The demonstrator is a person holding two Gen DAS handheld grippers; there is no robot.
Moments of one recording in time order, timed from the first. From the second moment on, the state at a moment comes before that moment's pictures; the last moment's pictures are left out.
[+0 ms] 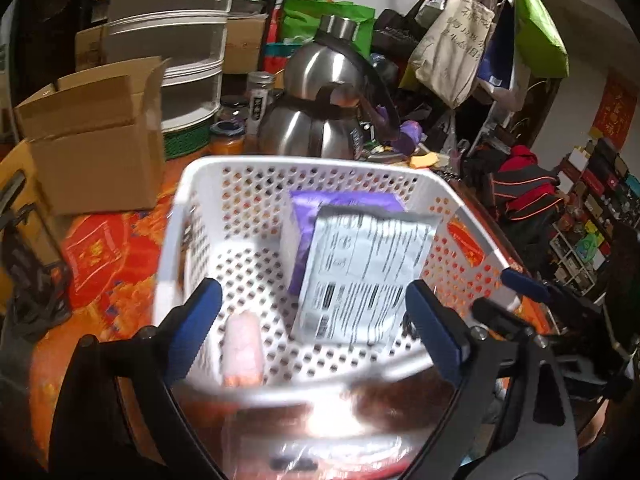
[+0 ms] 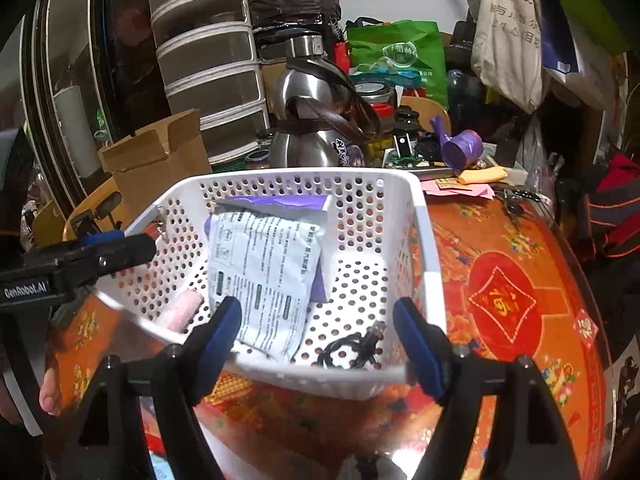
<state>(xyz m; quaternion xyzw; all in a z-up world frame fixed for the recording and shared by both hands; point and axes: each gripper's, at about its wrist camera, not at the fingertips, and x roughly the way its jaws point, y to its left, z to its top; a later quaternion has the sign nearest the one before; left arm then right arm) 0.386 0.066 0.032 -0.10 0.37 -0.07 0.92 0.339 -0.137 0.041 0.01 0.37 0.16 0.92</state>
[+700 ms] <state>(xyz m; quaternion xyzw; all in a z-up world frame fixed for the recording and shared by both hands) 0.166 0.039 -0.054 -0.12 0.40 -0.13 0.90 0.117 -0.170 -0.028 0.08 0.38 0.19 0.90</state>
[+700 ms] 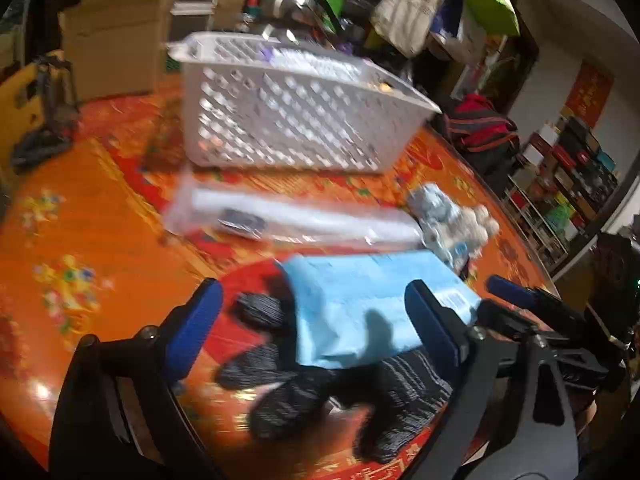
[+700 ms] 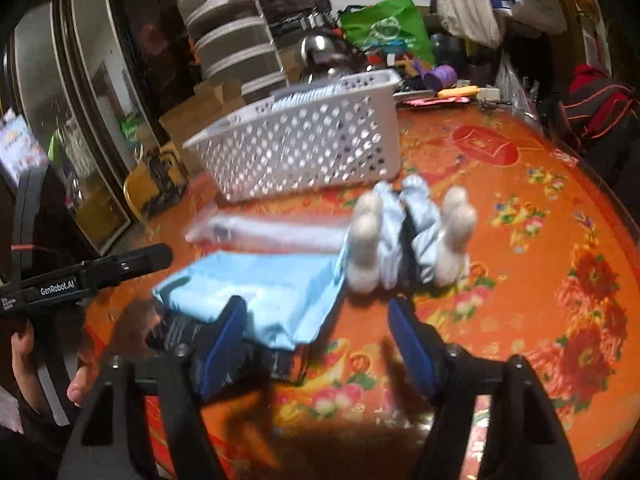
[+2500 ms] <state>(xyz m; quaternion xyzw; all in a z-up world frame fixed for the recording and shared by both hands) 0.161 0.020 -0.005 -0.09 0.31 -0.17 0.93 0.130 -0.112 0.037 -0.02 0.31 0.23 0.92</state>
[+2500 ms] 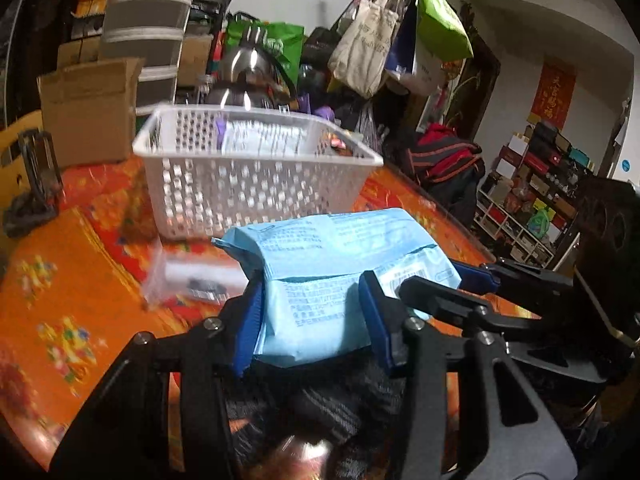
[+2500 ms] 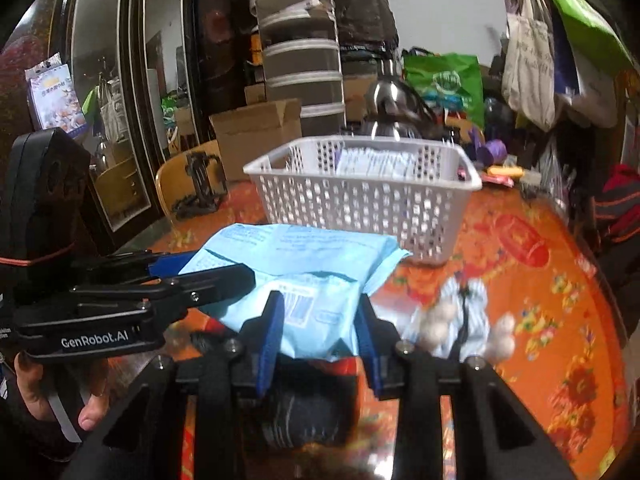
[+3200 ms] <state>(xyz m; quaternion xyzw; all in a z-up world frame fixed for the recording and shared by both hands) 0.364 0.039 0.099 -0.10 0.30 -0.15 0.94 0.331 -0.109 0.109 0.00 0.28 0.24 0.93</state>
